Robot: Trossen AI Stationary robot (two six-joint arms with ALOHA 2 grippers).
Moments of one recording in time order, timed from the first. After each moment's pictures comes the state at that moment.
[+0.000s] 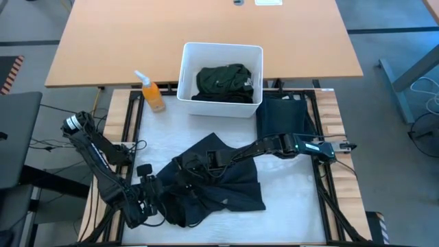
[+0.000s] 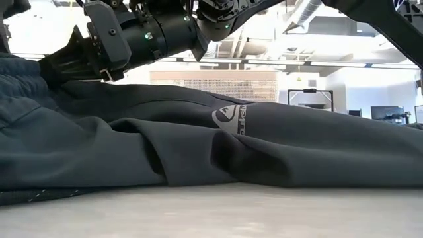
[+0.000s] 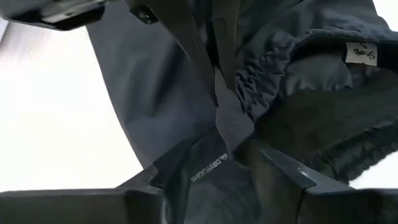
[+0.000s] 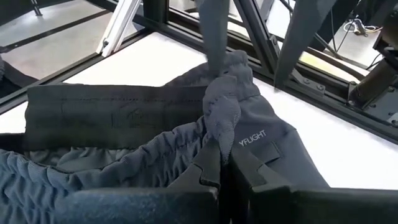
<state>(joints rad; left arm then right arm) -0.94 1.41 1.04 -1.06 -0.55 -1.08 0.14 2.42 1.95 0.05 -0.28 -0.30</state>
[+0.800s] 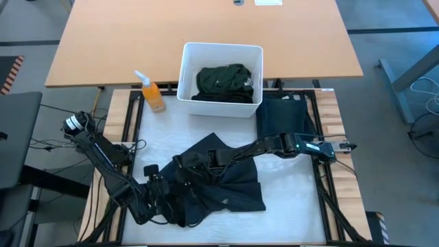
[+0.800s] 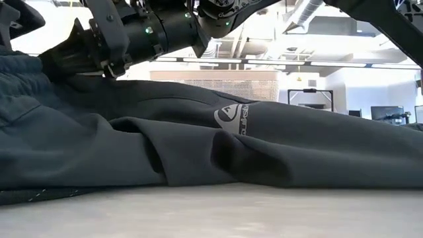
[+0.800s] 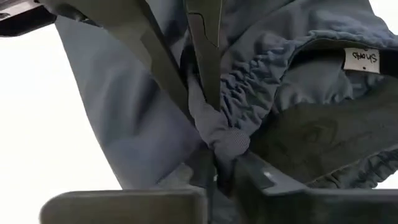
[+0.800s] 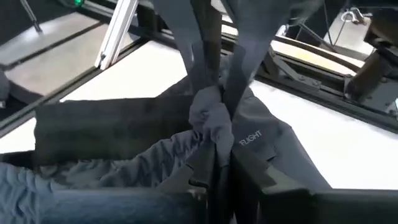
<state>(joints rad) -0.87 1.41 0.96 -0.90 -0.53 -0.95 0.14 2.41 1.95 0.05 -0.28 -0.21</state>
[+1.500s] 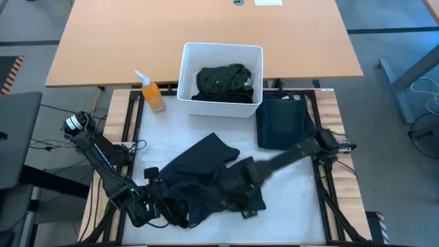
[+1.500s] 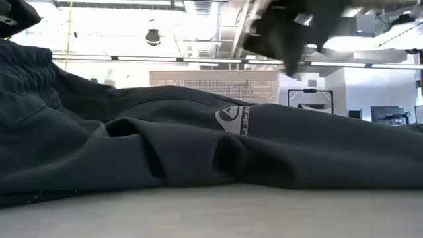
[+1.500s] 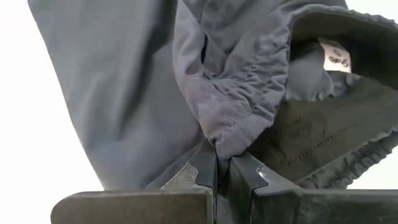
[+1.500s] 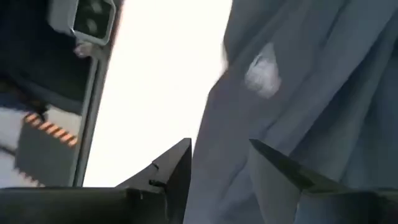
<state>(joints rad) -0.91 1.41 0.96 -0.85 -0.53 -0.94 0.38 1.96 1.65 -0.94 -0.18 0.16</state>
